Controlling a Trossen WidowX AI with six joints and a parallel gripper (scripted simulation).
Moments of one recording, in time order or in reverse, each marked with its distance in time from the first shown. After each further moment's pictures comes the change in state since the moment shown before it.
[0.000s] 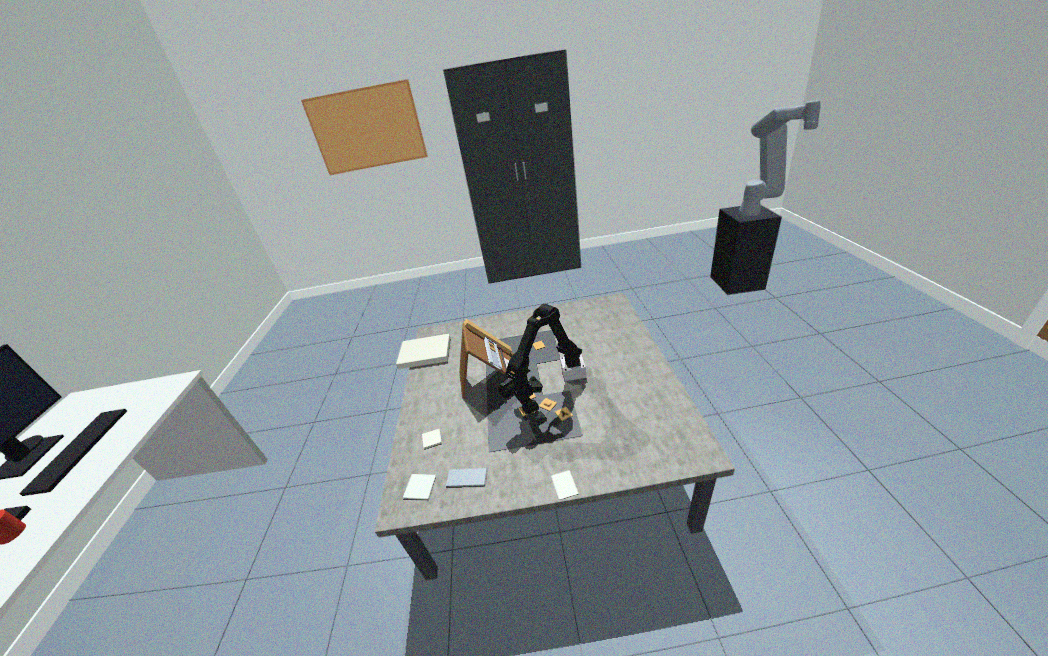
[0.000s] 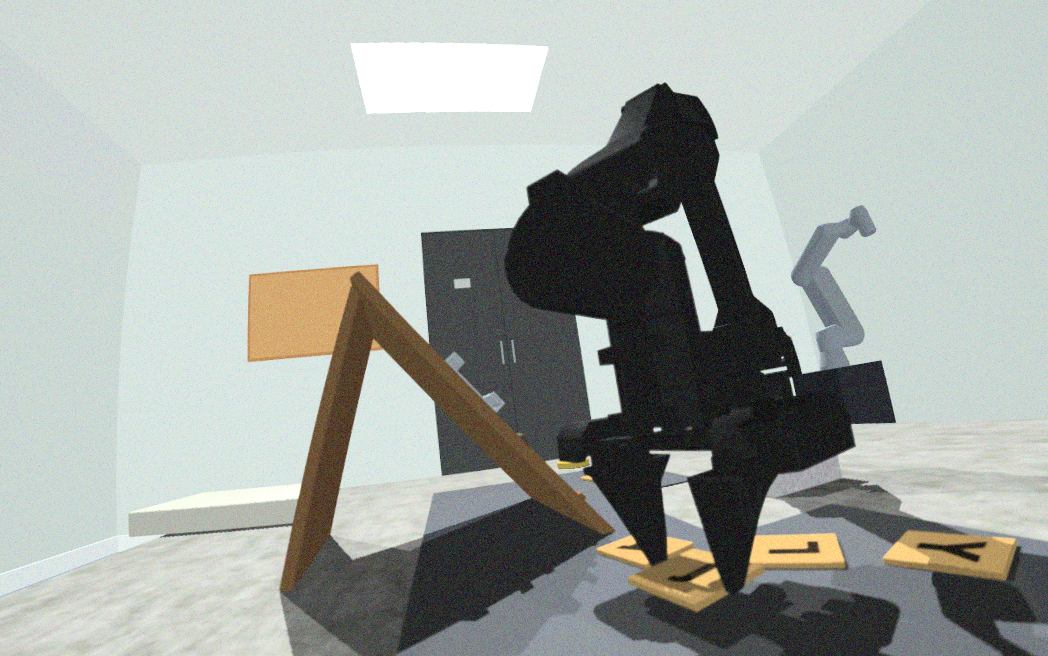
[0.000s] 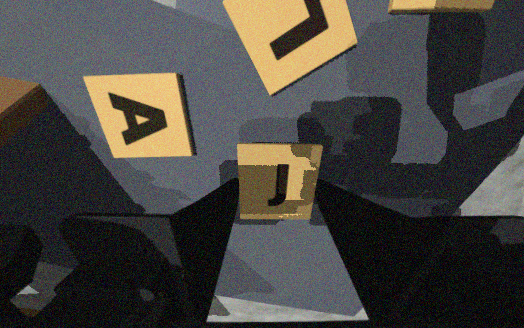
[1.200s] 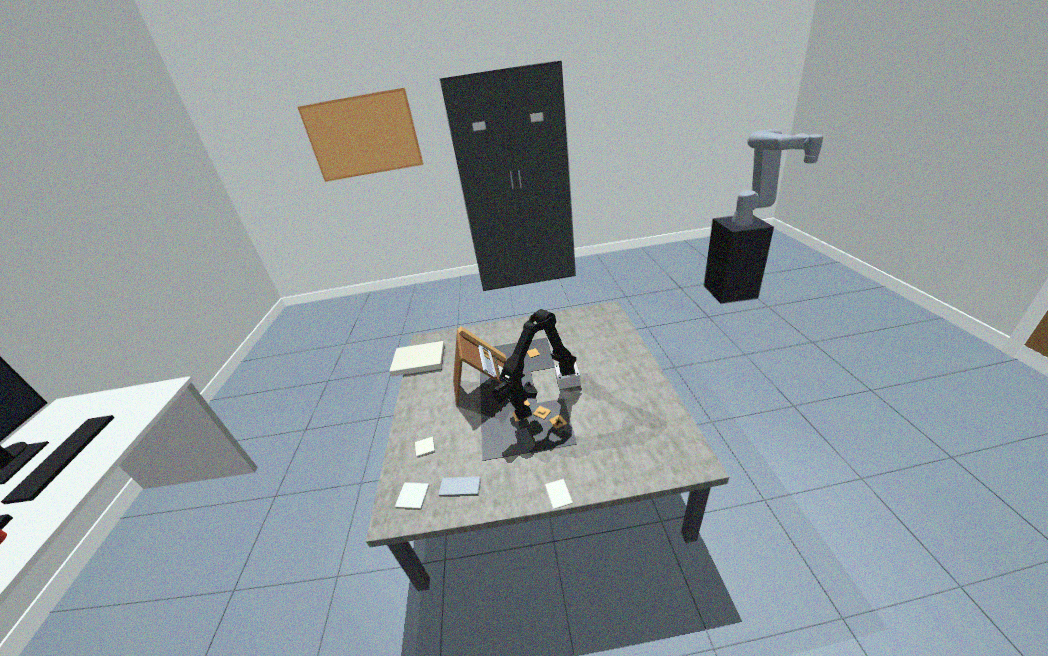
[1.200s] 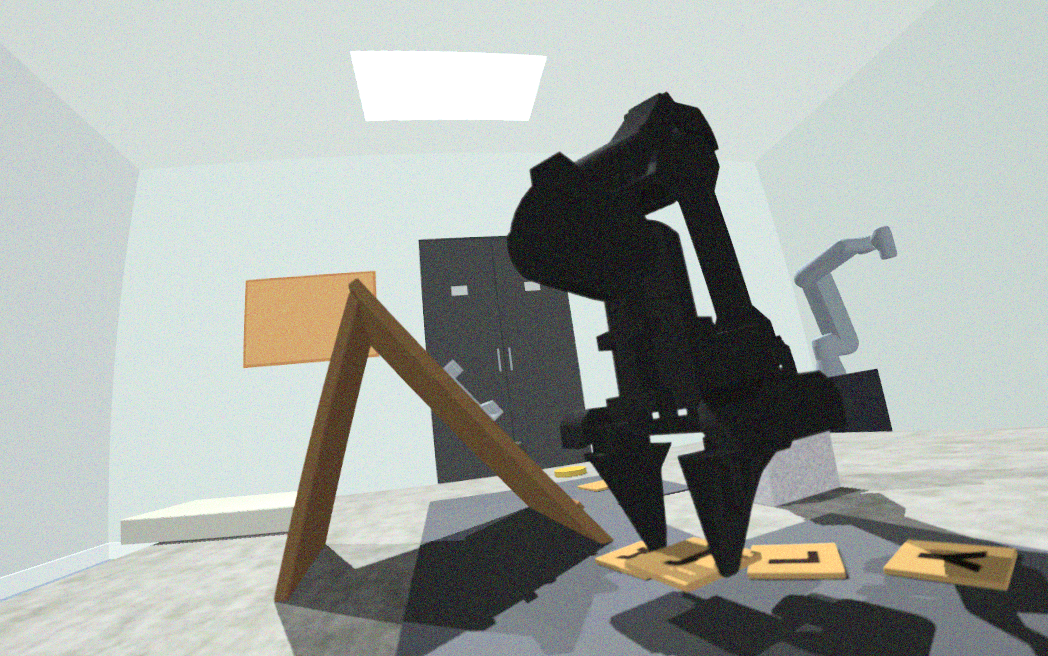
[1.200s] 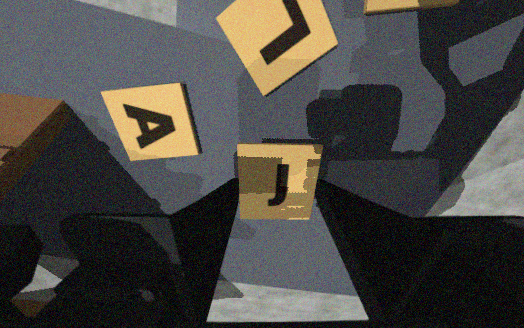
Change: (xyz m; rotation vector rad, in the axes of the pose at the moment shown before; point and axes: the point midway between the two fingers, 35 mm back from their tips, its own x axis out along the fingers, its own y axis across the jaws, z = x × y) arm -0.015 0.000 0.001 0.067 0.019 -0.005
